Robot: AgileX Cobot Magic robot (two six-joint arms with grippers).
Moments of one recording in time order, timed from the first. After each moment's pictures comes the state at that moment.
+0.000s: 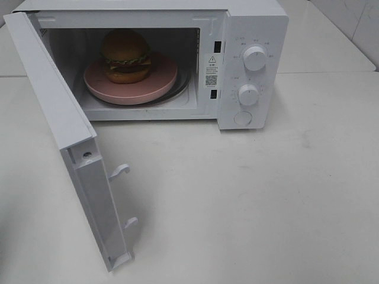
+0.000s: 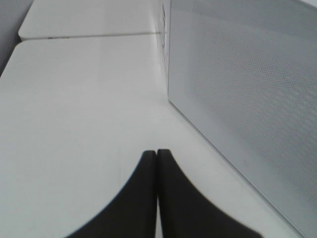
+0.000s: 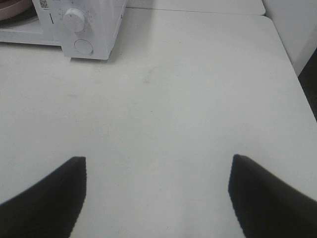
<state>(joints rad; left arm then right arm) 0.04 0.53 -0.31 -0.31 0.30 0.34 0.17 0.00 -0.51 -0.13 1.05 0.09</state>
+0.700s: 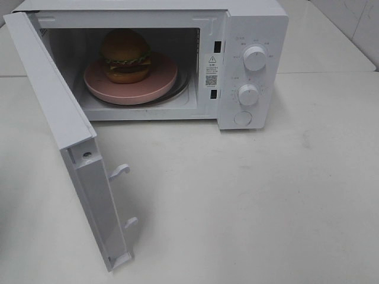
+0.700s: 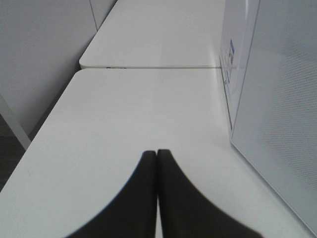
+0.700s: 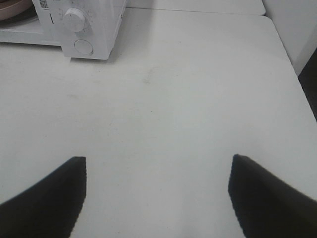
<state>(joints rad) 0.04 0.88 -0.25 -0.43 -0.23 0.45 0.17 0.00 -0.51 -0.13 1.05 0.09</state>
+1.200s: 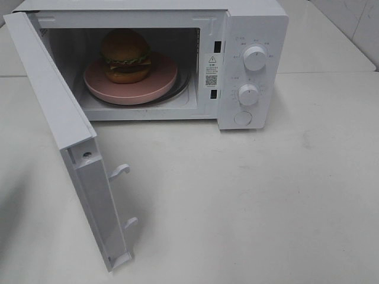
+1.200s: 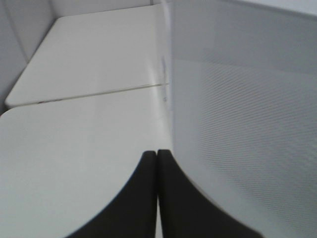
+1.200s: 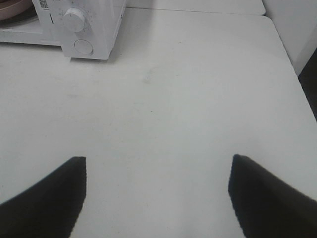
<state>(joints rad) 0.04 1.13 -0.24 0.32 -0.56 -0.15 0.17 0.00 -0.51 -0.13 1.05 0.09</state>
